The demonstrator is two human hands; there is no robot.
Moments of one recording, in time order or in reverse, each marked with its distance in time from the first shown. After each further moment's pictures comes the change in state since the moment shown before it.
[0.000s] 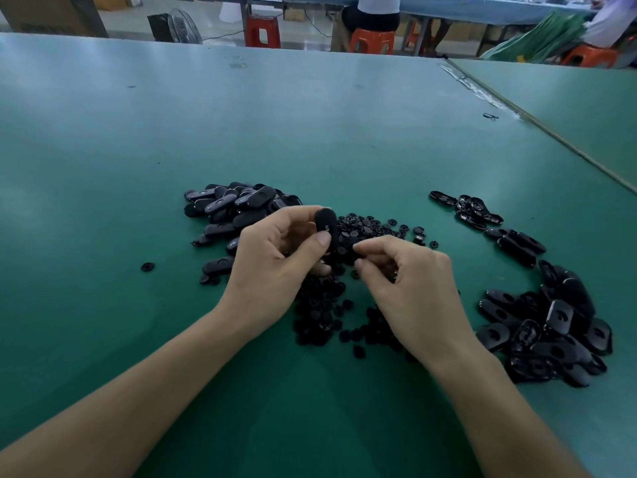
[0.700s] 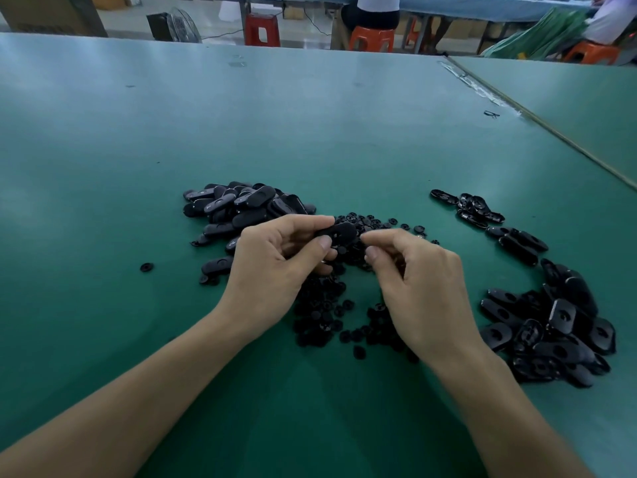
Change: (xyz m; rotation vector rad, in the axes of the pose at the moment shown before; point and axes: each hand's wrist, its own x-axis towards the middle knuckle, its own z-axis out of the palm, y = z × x) left_hand -0.001 -0.002 0.001 0.013 0.009 -0.034; right_hand 0.000 -0.003 0.000 -0.015 0.093 -0.022
